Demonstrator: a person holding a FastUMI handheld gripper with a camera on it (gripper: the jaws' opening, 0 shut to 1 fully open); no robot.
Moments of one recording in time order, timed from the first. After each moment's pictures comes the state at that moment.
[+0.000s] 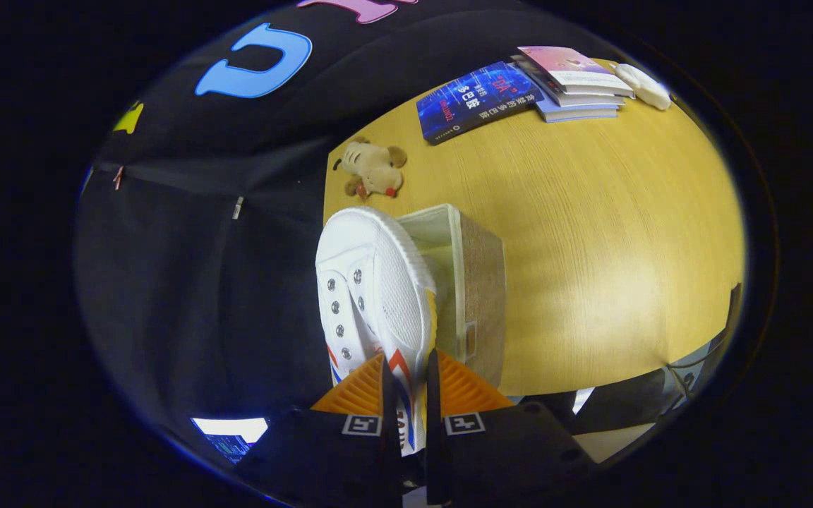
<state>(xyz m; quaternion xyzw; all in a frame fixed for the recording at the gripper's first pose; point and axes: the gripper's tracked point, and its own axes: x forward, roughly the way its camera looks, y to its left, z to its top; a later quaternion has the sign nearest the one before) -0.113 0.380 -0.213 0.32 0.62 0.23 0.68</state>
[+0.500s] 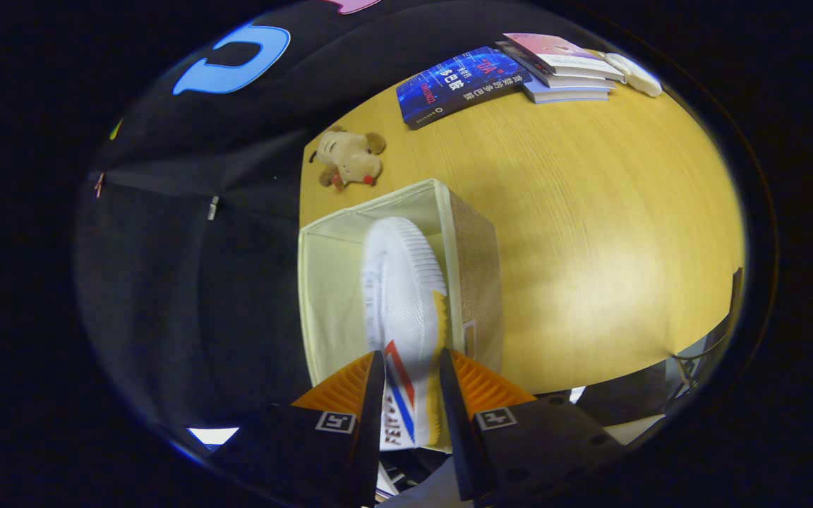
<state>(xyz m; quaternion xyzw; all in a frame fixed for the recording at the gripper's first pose) -0.114 0.391 -0.225 0.33 0.63 0.20 0.67</state>
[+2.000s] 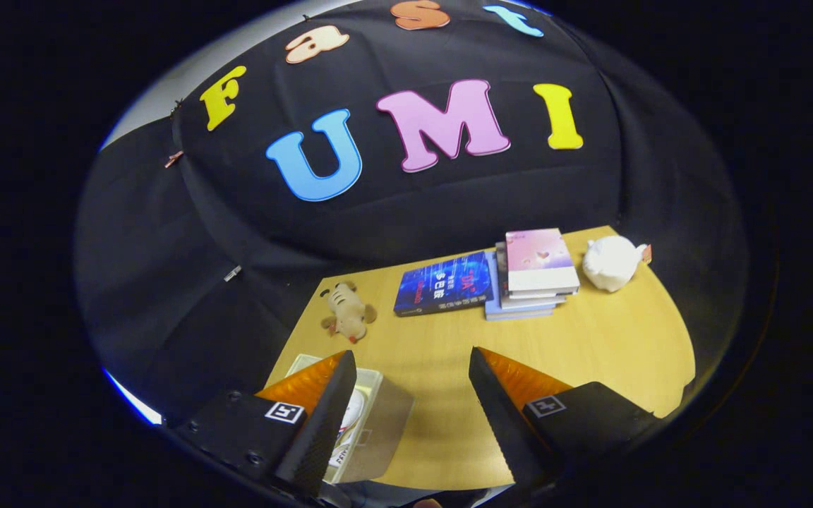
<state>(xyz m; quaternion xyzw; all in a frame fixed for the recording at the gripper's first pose) 0.004 0.197 -0.120 0.20 0.29 0.17 0.92</state>
